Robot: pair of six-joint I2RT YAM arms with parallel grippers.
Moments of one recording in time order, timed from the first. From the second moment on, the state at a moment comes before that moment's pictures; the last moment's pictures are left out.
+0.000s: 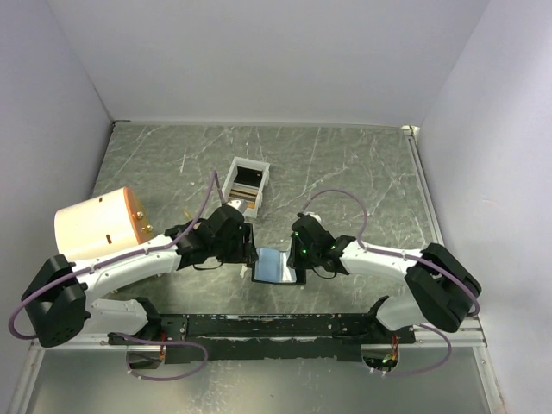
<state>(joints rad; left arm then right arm) -0.91 1.24 0.79 -0.42 -0.08 -0.79 0.81 1.39 0.59 -0.16 0.04 0.73</state>
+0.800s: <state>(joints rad) -0.80 1.41 0.64 -0.11 0.15 -0.78 0.76 1.34 0.48 0.00 -0.04 0.75</state>
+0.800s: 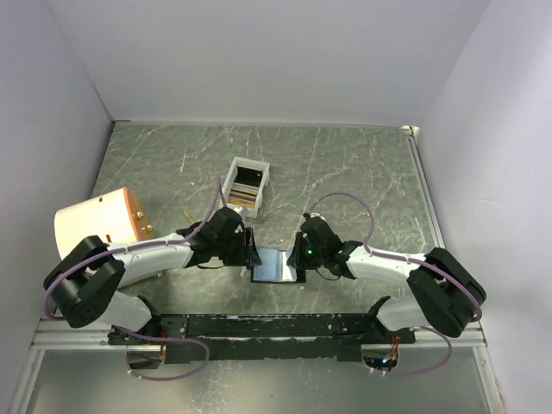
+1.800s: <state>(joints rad) -0.82 1.48 0.68 -0.10 0.11 -0.68 0.75 1.30 0.47 -0.05 -0.03 0.75</state>
